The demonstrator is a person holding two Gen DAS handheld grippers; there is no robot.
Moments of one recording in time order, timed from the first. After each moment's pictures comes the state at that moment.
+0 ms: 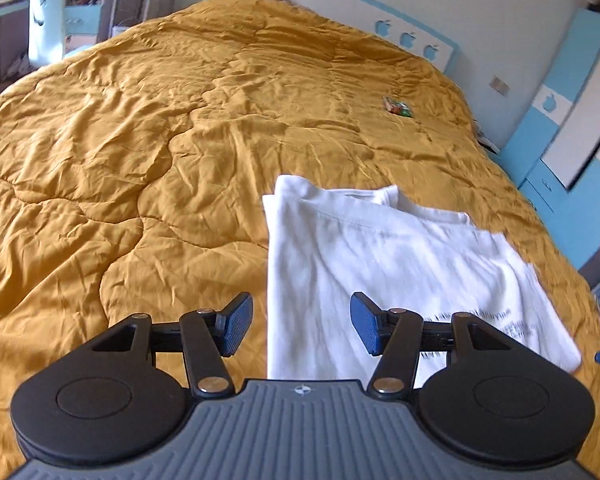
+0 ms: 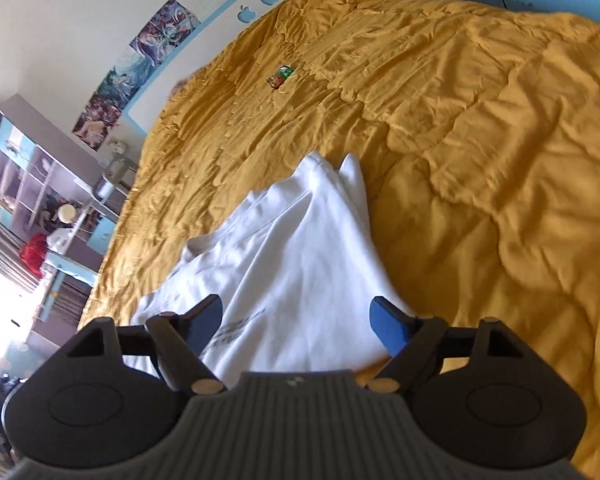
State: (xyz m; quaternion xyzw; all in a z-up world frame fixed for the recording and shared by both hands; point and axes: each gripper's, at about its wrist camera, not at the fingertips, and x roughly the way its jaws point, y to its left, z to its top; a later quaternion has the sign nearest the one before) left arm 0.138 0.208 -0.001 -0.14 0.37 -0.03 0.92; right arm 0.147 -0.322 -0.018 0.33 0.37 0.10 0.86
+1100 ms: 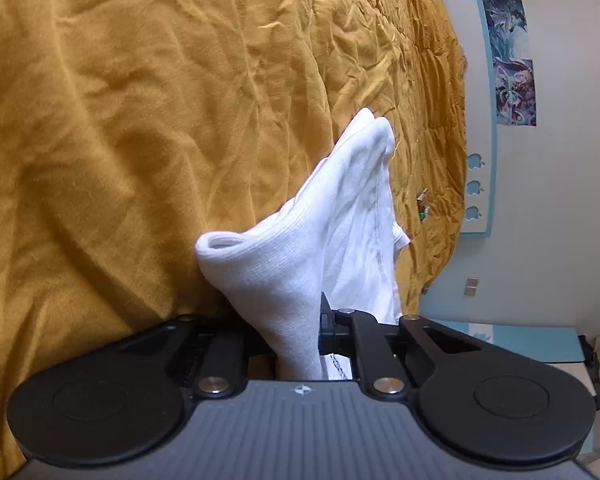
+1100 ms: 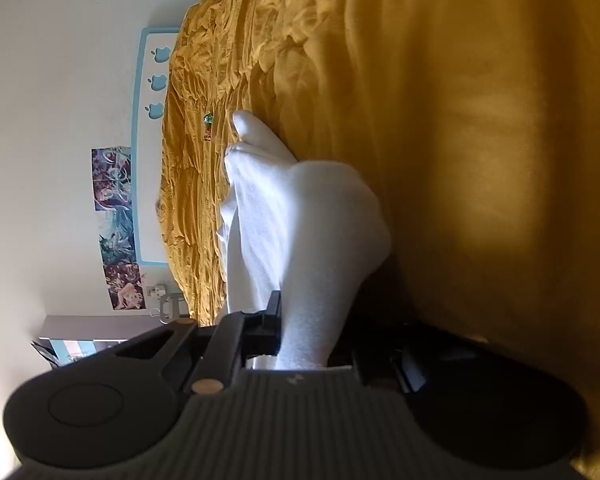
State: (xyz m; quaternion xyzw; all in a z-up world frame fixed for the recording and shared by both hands) left arm 0.138 0.231 -0.139 -0.65 0.34 0.04 0.68; right arm 0.150 -0.297 -0.147 0.64 0.32 0.01 0.70
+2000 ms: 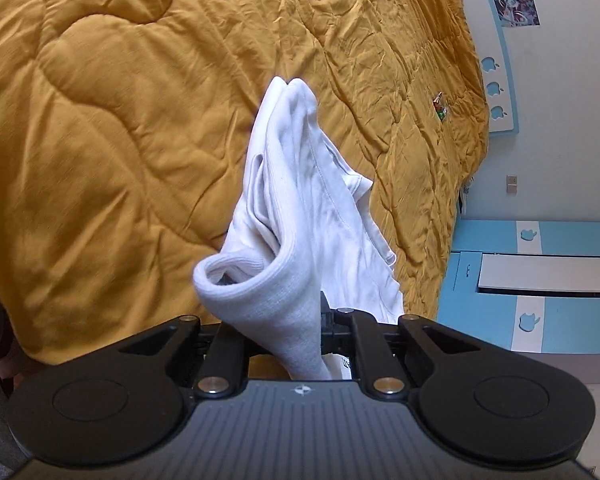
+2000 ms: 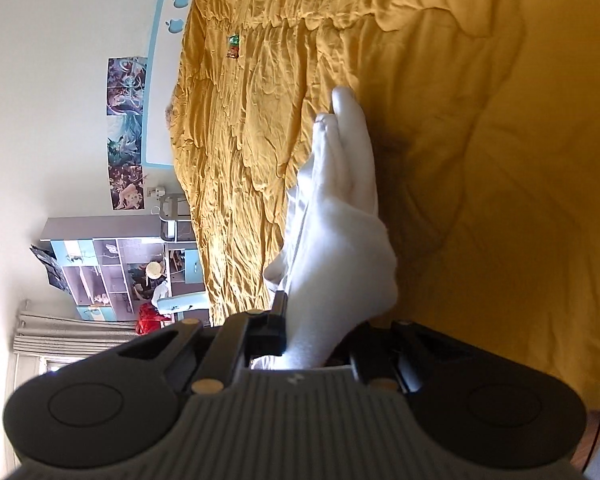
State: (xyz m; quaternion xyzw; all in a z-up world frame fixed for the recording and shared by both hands) left arm -0.014 0.222 -0.030 -0.55 0.46 0.00 0.69; right arm -0.030 -0.339 -0.023 0.59 0.42 0.10 0.68
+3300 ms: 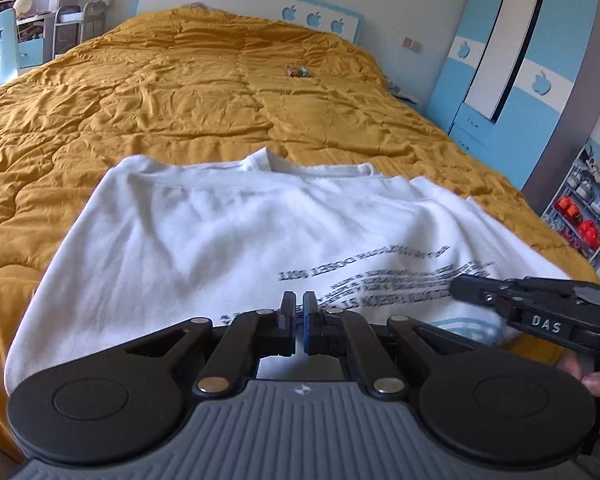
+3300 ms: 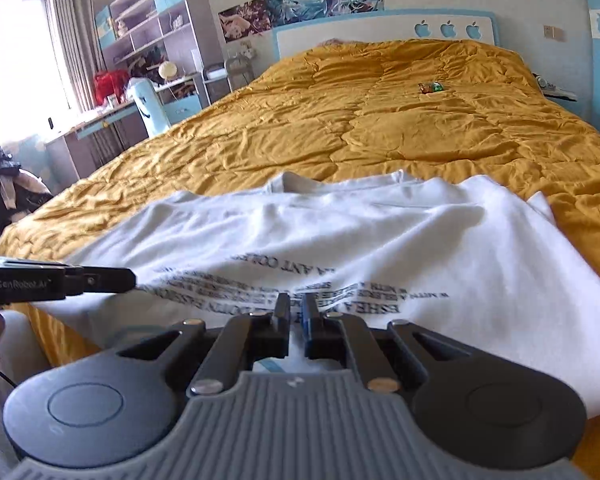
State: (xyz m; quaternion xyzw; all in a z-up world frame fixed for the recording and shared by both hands) left arm -0.056 0.076 -0.029 -0.09 0.37 -0.09 0.92; right arm -0.091 -0.162 -0.019 0.02 0.33 0.21 0.92
